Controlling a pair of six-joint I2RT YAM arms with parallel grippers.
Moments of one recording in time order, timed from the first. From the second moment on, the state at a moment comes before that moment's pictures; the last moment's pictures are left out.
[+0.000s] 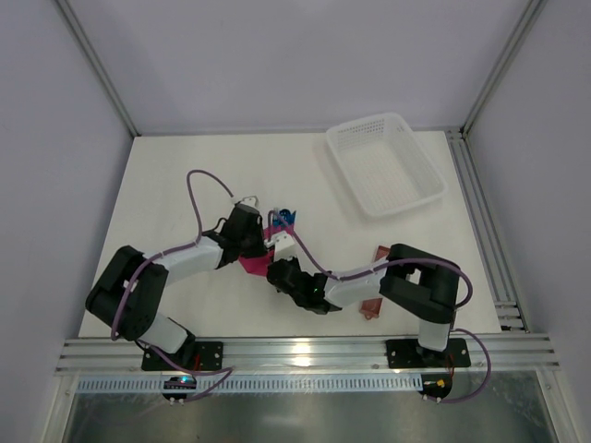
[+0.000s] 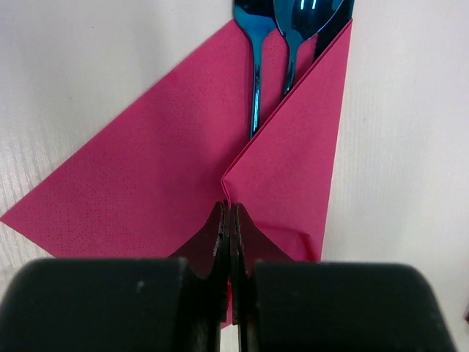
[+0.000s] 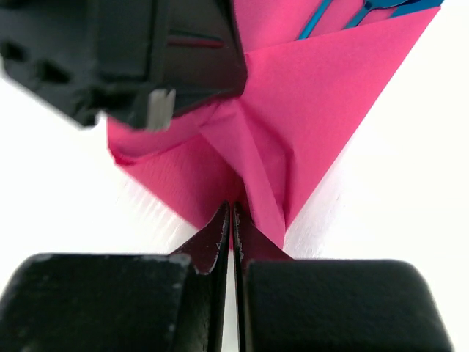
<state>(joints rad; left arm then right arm) -0.56 1.50 0.72 -0.07 -0.04 -0.60 1.21 1.85 0.86 0.33 0.59 0.48</state>
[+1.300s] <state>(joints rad) -0.54 1.54 0.73 -0.10 -0.07 -0.60 1.12 1.75 0.74 0.44 0.31 0.47</state>
